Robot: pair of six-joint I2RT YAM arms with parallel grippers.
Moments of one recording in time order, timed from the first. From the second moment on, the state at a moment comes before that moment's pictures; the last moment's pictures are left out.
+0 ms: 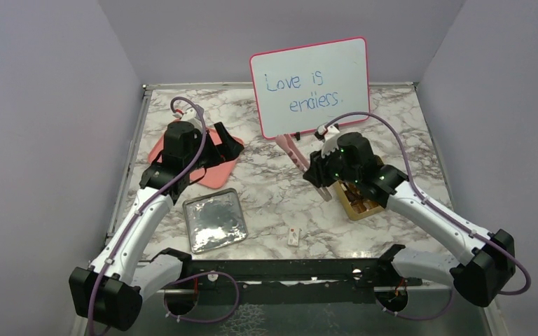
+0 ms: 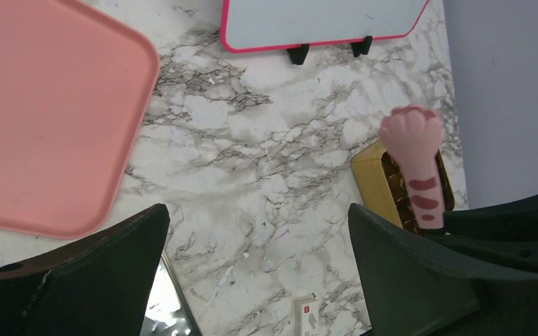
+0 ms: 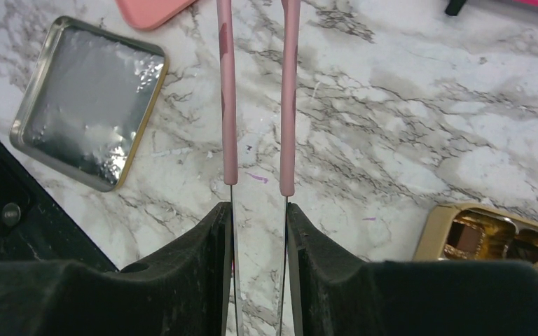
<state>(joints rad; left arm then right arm) -0.29 1.02 0.92 -0.39 0.19 -0.59 0.63 1.11 0.91 -0.38 -0.15 0.14</state>
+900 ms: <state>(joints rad) -0.29 1.01 0.81 -0.28 0.01 -0.63 0.93 1.38 1.20 -0.32 -0.05 0.08</state>
